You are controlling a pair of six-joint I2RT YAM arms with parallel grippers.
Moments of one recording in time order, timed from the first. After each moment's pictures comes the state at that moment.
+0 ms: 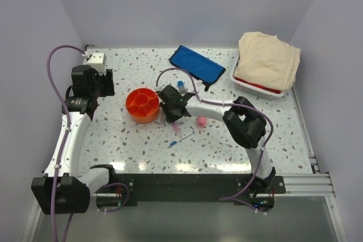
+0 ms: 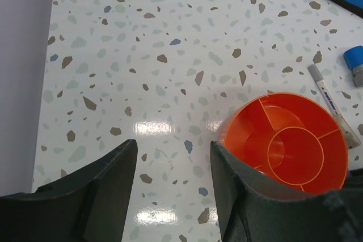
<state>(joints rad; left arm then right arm) 0.05 1.09 1.01 -0.44 0.02 0.04 0.90 2.08 1.48 -0.43 0.10 0.32</state>
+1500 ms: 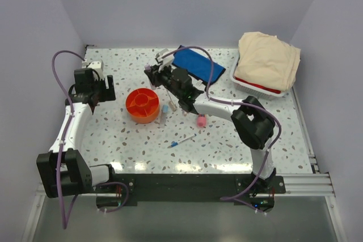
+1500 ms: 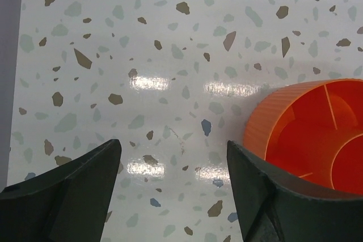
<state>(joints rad) 0.14 1.25 0.95 -0.42 0.03 0.01 0.84 1.98 1.40 0.65 0.08 0.11</state>
